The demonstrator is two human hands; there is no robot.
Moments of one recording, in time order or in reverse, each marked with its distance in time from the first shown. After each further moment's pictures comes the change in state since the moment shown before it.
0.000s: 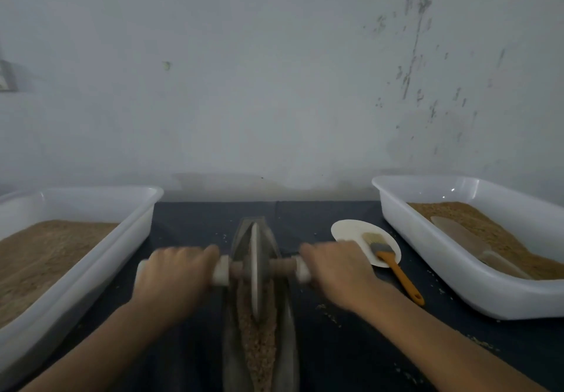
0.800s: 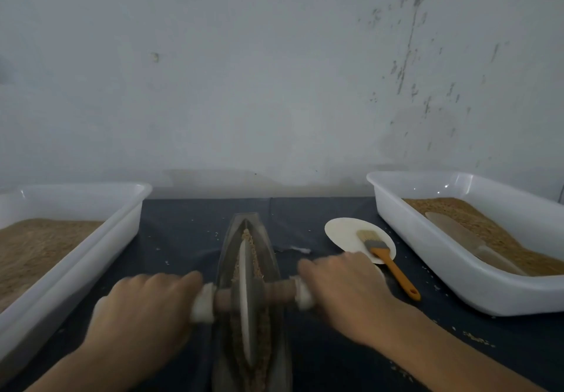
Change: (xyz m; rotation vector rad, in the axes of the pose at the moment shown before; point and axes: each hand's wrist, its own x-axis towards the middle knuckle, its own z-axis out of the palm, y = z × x) left_hand -0.032 -0.003 -0.005 0.002 0.026 0.059; right_hand -0.032 -0.008 -0.015 -0.003 -0.021 -0.077
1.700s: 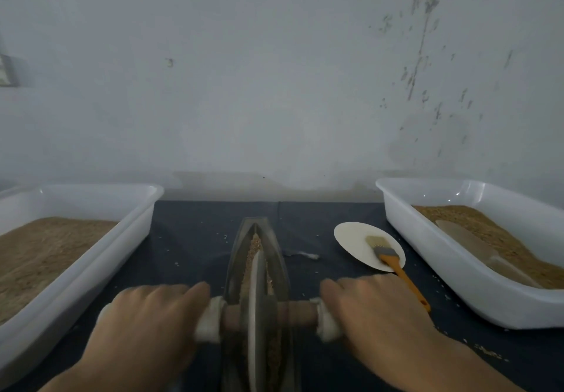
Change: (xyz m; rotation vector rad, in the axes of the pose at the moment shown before) left_hand -0.017 0.002 -0.009 -0.056 0.078 0.048; right_hand -0.023 -0.002 -0.009 0.054 -0.160 0.005
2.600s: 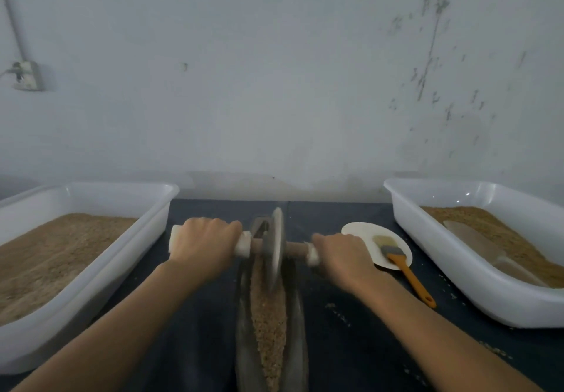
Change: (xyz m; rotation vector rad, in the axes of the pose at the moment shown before) left_hand 0.089 -0.011 0.023 0.146 -0.064 -0.124; right_hand 0.088 0.025 0.024 0.051 0.160 0.179
